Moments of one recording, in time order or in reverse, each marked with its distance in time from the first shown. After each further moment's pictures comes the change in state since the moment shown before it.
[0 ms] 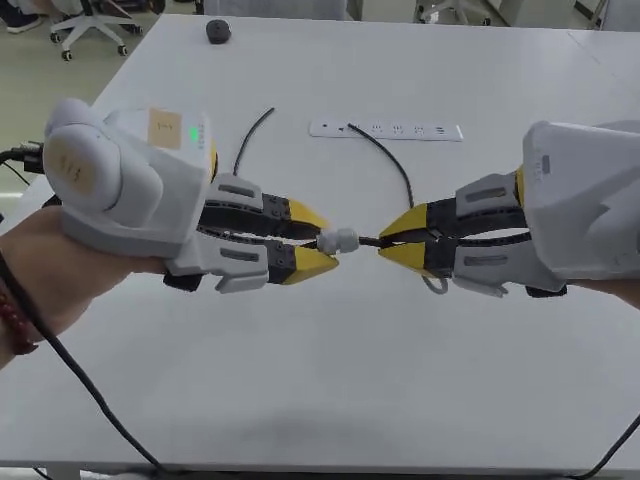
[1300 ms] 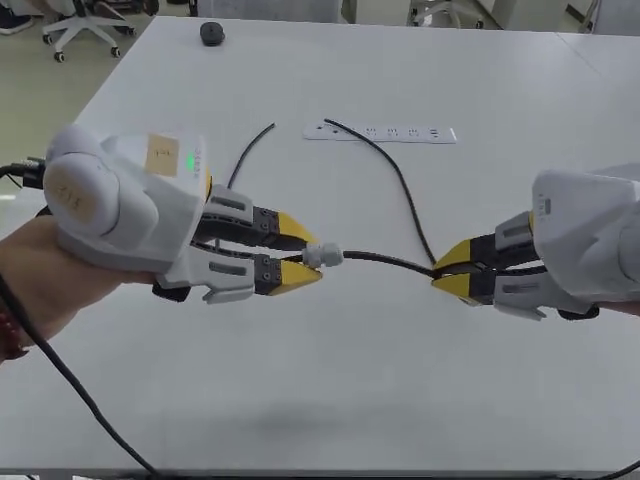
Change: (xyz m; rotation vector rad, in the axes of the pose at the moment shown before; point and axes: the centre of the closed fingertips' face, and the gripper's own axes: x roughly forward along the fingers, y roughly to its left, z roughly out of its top) left arm 0.003 0.000 -0.015 0.062 0.036 -0.022; right arm -0.016 0.005 -0.083 0.076 0.221 0.008
